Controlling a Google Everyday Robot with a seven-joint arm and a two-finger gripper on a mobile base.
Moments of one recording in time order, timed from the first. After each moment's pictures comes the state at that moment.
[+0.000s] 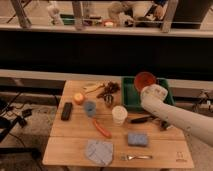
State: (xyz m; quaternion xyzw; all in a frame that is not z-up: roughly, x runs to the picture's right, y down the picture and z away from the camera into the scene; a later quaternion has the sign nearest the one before) arm 0.254 0.023 0.873 0.04 0.06 0.07 1.00
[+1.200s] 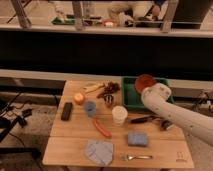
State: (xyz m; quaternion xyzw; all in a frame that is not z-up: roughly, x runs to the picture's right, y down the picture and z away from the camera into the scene) arm 0.253 0.034 0.870 0.00 0.03 0.13 0.99
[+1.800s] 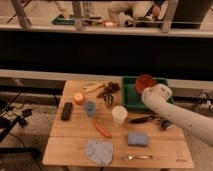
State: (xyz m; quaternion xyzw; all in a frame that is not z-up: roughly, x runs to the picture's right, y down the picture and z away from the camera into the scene) arm 0.259 0.031 0.889 0.01 0.02 0.13 0.99
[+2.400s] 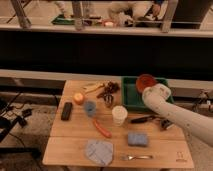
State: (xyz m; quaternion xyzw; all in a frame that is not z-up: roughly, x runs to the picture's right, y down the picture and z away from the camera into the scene) arm 0.266 0.029 0.899 0.02 0.04 0.12 0.99
